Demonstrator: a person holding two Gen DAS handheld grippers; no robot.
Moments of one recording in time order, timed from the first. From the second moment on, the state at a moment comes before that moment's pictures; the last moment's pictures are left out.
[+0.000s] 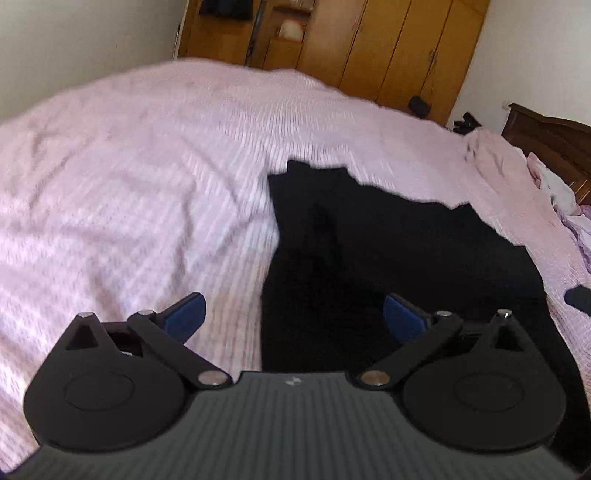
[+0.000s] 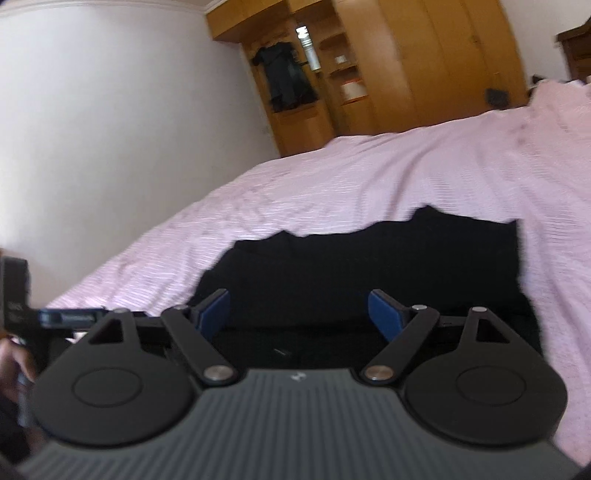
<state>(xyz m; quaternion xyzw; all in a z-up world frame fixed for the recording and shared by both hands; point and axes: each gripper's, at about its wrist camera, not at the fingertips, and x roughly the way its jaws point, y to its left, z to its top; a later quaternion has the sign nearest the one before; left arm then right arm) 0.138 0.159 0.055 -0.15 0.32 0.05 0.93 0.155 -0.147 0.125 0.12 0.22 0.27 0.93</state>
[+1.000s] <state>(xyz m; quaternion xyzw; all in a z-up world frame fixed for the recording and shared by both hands) -0.019 0.124 0.014 -0.23 0.34 -0.10 0.91 0.036 -0.281 0.043 0.31 0.34 0.32 0.83</state>
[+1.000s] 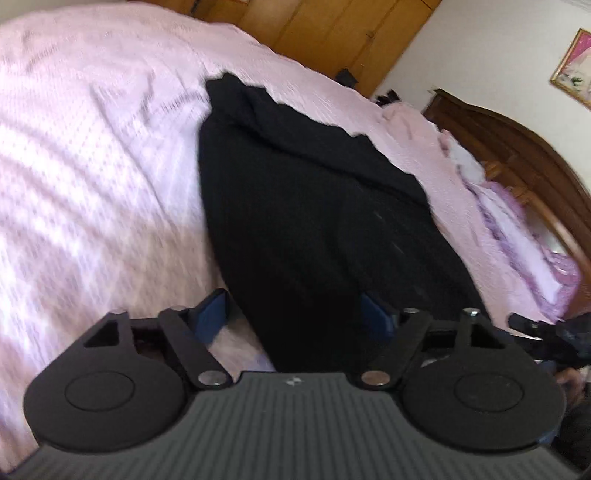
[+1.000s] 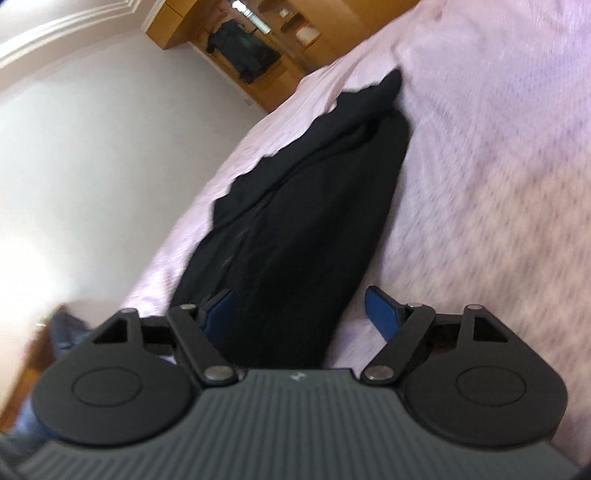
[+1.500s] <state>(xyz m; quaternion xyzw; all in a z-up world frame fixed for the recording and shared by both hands) 0.000 0.133 0.000 -0.31 0.35 -0.09 0.88 0.063 -0.274 0.025 0.39 0.33 0.33 0.79</state>
